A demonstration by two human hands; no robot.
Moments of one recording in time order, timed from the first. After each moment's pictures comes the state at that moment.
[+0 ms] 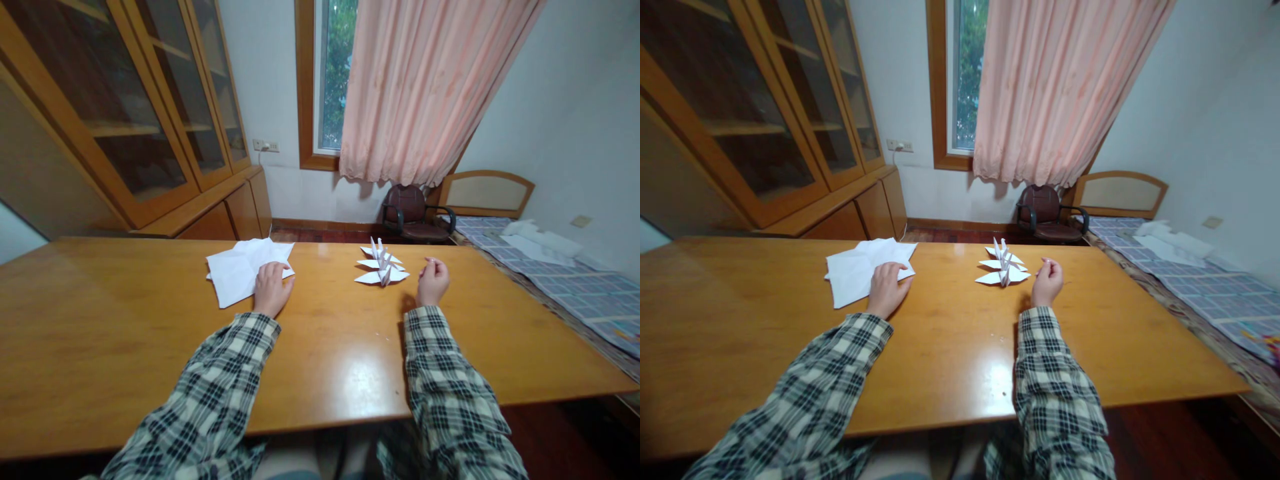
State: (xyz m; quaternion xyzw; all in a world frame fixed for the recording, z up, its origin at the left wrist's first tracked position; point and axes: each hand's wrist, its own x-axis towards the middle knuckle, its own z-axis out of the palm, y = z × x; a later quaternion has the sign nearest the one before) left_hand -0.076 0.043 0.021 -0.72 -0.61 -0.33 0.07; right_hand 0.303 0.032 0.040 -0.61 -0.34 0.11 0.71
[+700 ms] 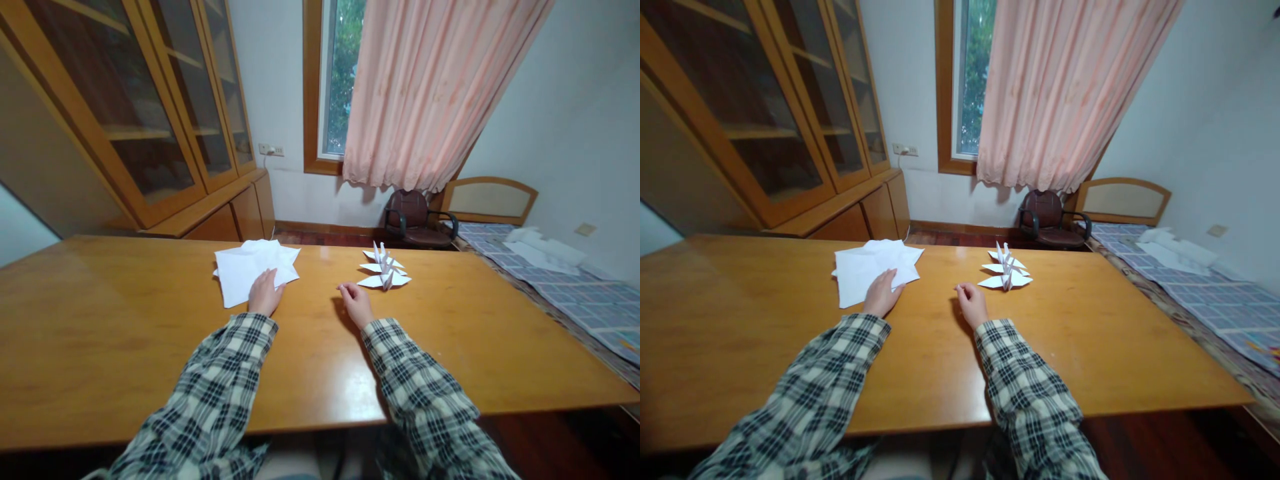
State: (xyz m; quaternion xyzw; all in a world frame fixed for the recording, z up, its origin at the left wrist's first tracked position) left_hand -0.109 0.060 -0.011 -0.70 -0.67 -0.24 0.04; right_hand 0.150 0.020 -0.006 -0.52 -0.62 0.27 0.52
